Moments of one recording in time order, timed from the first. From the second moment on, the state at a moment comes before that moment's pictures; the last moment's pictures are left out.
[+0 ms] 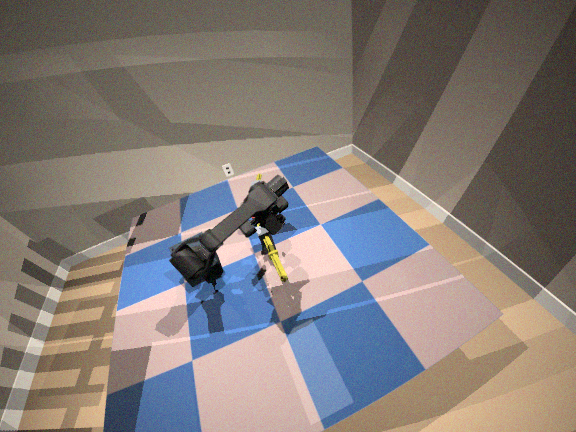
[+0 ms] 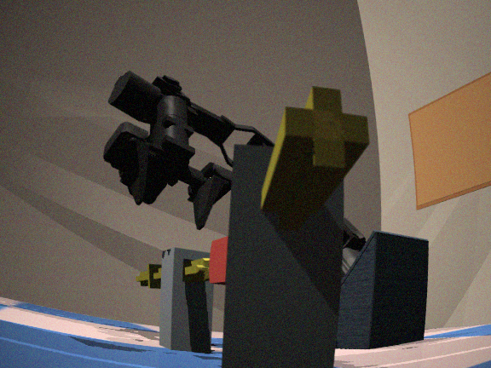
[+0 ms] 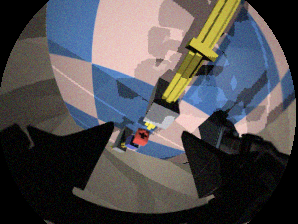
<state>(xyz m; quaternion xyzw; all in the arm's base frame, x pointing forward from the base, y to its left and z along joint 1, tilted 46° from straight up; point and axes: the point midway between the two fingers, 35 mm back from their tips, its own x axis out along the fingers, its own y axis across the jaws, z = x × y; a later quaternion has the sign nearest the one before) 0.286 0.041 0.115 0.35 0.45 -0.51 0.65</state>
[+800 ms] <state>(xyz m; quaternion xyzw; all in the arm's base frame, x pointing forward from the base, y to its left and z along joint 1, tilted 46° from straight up) 0.259 -0.080 0.230 0.04 0.56 -0.42 0.71</state>
